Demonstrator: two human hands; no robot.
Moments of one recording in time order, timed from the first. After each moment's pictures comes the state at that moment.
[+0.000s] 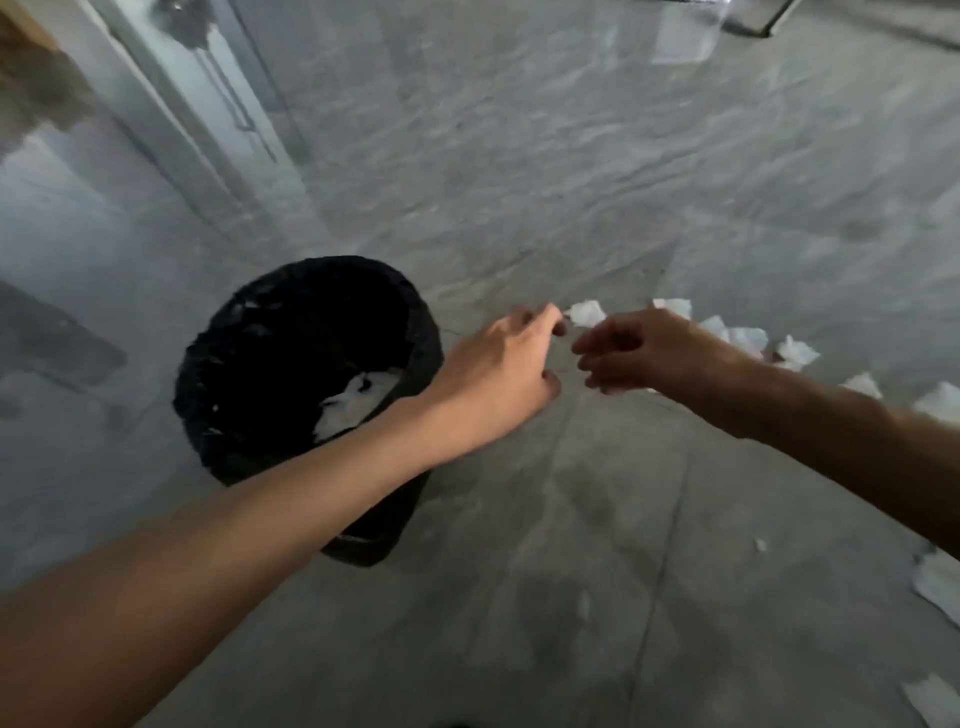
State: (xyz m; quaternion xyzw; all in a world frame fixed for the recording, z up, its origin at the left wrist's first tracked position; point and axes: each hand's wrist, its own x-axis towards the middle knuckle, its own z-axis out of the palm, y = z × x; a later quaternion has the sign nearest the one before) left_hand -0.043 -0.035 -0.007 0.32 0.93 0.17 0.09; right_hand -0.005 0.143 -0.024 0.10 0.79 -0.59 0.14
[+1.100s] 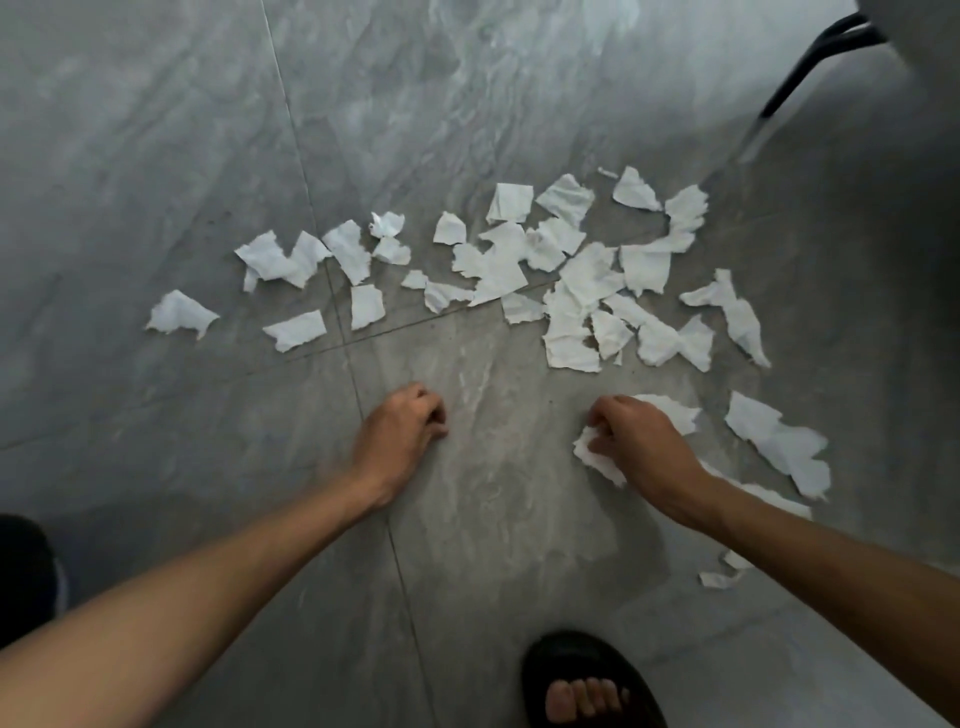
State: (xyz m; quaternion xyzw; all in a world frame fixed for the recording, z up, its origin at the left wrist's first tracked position) left_hand 0.080 0.159 -0.210 0.55 0.79 0.15 0.25; right_hand 0.333 0.301 -0.222 0.41 0.87 -0.26 0.06
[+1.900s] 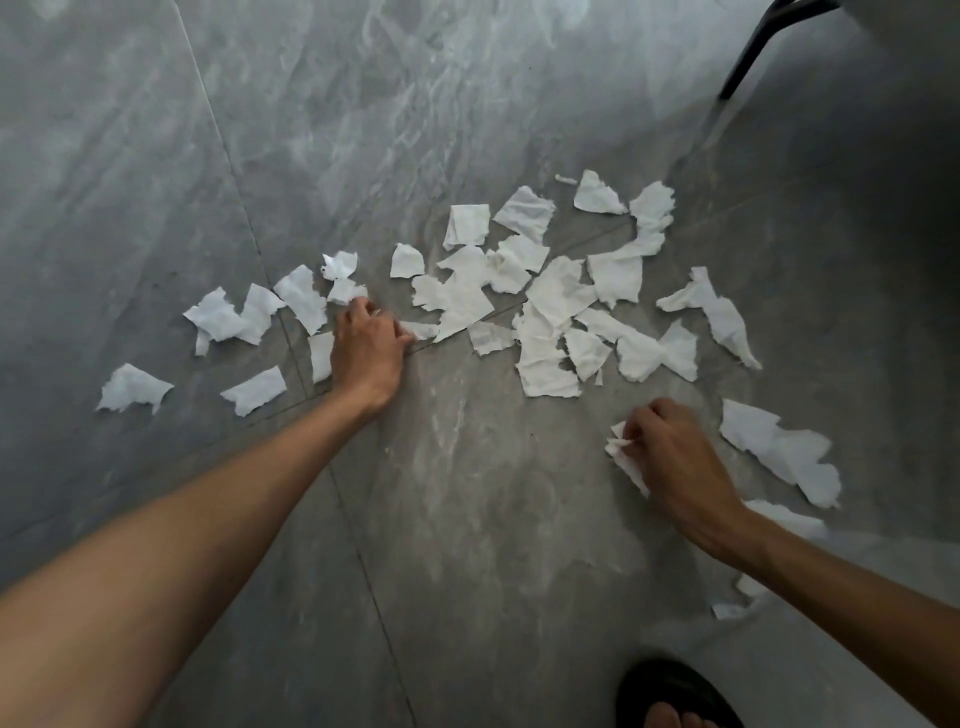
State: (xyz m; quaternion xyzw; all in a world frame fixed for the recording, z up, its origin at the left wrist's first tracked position) left_hand 0.031 0.290 -0.217 0.45 0.87 0.10 0.15; right_hand 0.365 0.313 -0.220 0.49 0.84 -0.23 0.00
